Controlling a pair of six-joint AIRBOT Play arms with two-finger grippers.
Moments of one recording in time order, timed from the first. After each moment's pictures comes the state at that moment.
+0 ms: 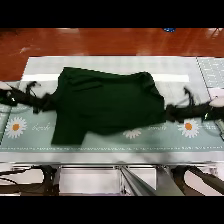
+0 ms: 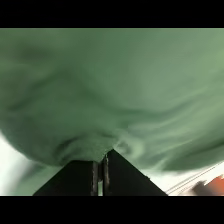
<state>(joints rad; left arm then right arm) 0.35 -1.48 1.09 0.79 -1.34 -1.31 -0.24 -1.15 0.78 -0.74 1.26 1.28</state>
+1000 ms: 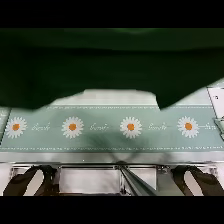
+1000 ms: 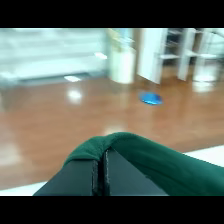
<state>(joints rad) 0.24 -0.74 1.96 1.03 -1.29 -1.38 -0.23 -0.69 1.87 -1.20 1.53 1.53</state>
